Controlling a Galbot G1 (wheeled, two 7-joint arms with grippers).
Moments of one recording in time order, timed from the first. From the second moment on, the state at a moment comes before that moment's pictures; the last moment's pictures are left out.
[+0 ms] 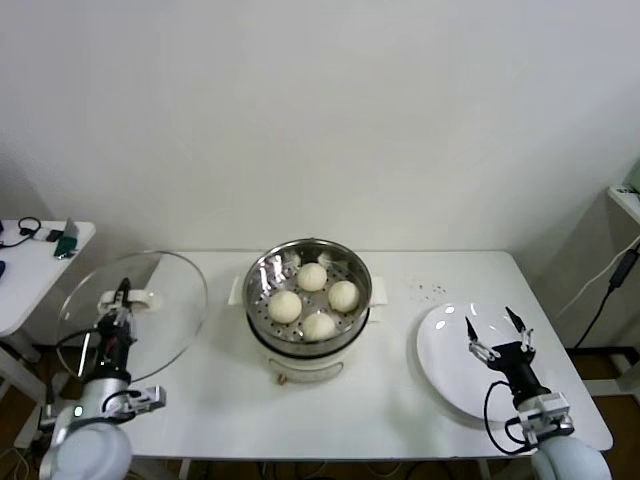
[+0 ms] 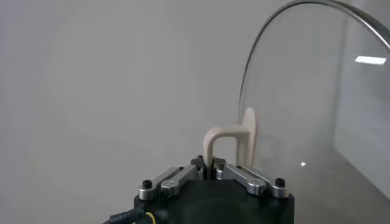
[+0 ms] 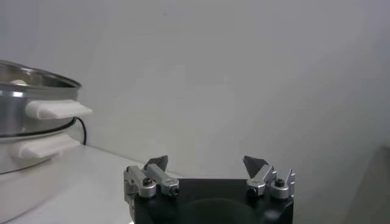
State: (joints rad) left arm 1.47 -1.09 -0.62 -1.99 1.14 0.34 -0.16; right arm -1.44 1.15 0.66 1.77 0.17 0.12 -0.10
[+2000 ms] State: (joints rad) left arm 0.84 -1.33 0.17 -1.78 1.38 0.74 0.27; right arm -1.42 1.21 0.68 1.69 0.11 0.14 -0.09
